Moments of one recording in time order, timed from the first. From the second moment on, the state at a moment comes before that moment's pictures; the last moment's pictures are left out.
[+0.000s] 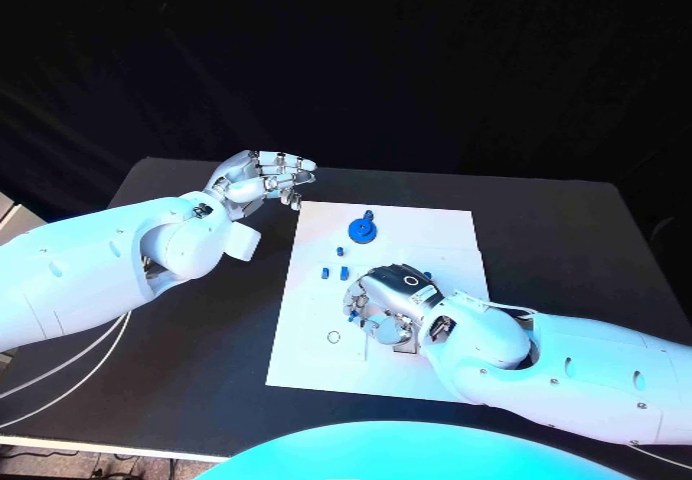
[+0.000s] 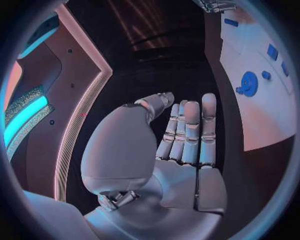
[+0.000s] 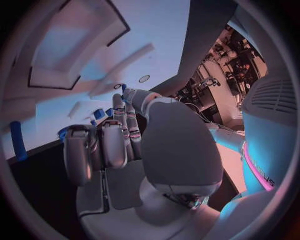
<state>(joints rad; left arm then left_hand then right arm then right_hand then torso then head) 1.18 -0.85 -0.02 1.44 -0.14 -0.10 0.37 1.38 -0.20 0.56 0.02 0.27 0.88 0.19 0.28 0.31 0.90 0.12 0.57 0.18 1.06 0.05 1.27 0.47 0.17 0.91 0.14 1.01 0.73 0.97 -0.75 -0.11 1.80 -1.78 -0.44 -0.33 1.45 -0.23 0.62 0.10 0.19 1.10 0.11 0.27 0.41 1.29 0.07 0.07 0.11 1.46 -0.03 1.34 1.24 0.05 1.46 0.08 1.48 1.31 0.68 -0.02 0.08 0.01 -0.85</state>
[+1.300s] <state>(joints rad) 1.18 -0.85 -0.02 1.43 -0.14 -0.10 0.36 1.38 -0.20 0.55 0.01 0.27 0.88 0.19 0.28 0.31 0.89 0.13 0.57 0.18 1.06 0.05 1.27 0.47 0.17 0.91 0.14 1.01 0.73 0.97 -0.75 -0.11 1.80 -1.82 -0.42 -0.36 1.45 -0.23 0.63 0.10 0.19 1.10 0.11 0.27 0.41 1.29 0.07 0.07 0.12 1.46 -0.03 1.34 1.24 0.04 1.46 0.08 1.49 1.31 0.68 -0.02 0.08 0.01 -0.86</state>
